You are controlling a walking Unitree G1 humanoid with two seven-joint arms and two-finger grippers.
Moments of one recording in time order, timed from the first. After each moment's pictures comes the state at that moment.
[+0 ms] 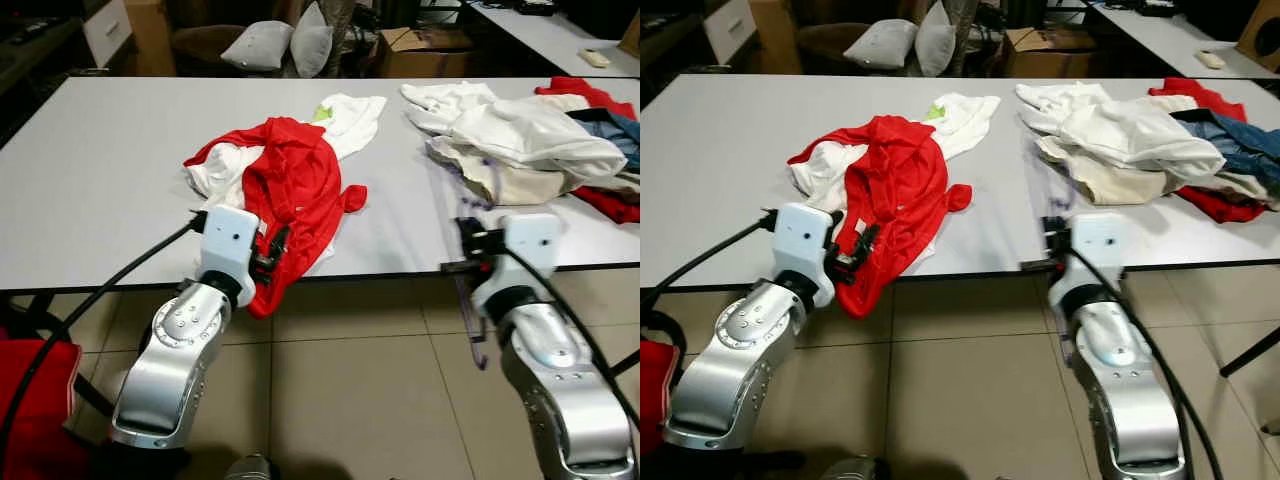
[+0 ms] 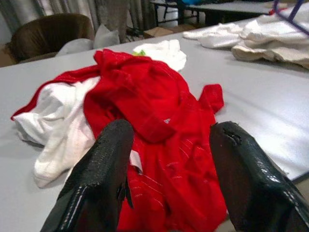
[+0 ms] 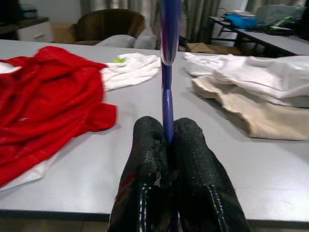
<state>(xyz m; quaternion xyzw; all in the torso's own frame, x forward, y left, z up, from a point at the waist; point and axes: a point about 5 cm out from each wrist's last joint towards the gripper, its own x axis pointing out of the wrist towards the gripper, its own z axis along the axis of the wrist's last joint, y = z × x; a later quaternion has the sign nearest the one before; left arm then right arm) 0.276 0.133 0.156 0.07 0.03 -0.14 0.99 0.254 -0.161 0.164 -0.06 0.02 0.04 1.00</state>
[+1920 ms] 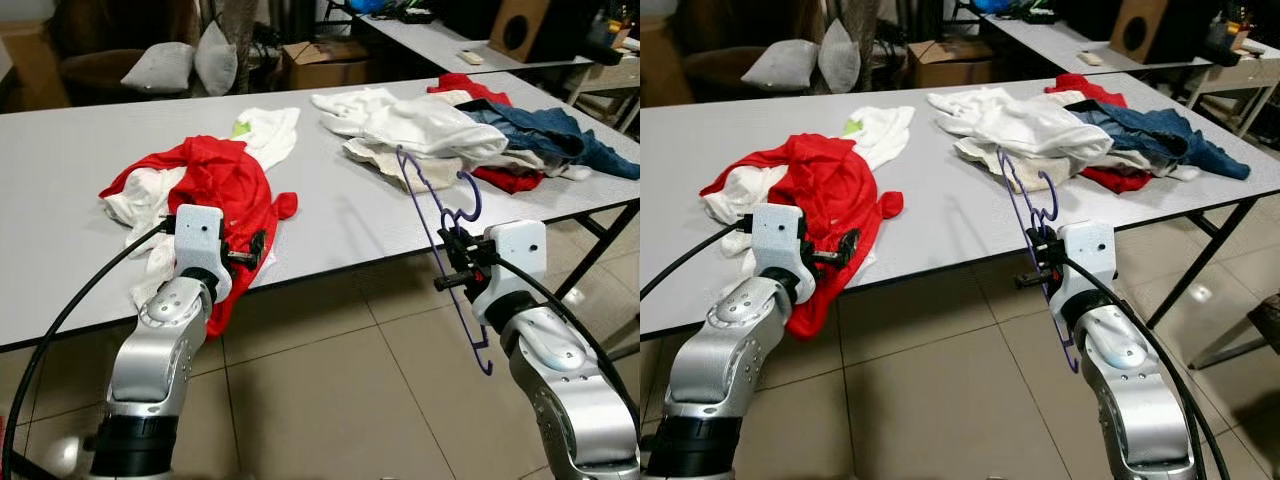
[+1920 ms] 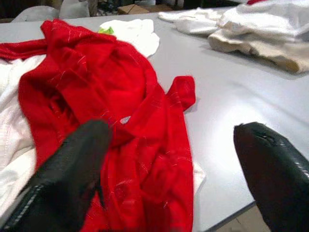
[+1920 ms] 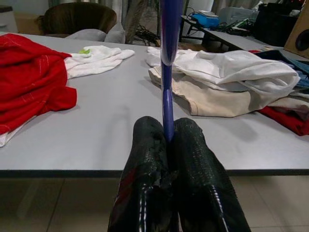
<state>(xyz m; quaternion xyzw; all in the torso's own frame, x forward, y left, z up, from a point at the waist) 0.296 0.165 0.133 0.02 0.11 -0.07 0.99 0.253 -0.167 0.155 -0.08 0.04 0.11 0.99</state>
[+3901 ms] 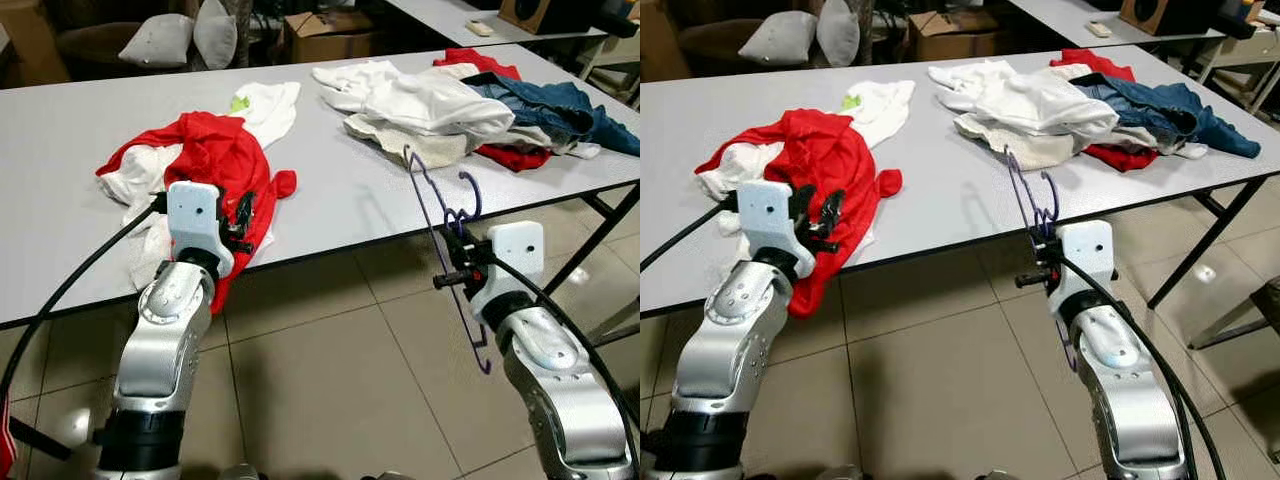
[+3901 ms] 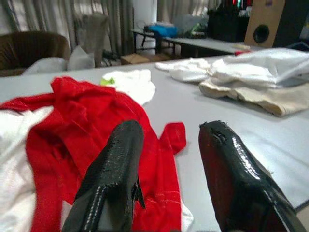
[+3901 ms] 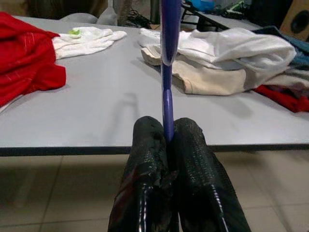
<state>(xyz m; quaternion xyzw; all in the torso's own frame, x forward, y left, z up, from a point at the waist) 0.298 0.156 0.166 0.02 -0.03 -0.07 1.00 0.257 -0.166 0.151 -0.10 0.03 0.08 0.99</state>
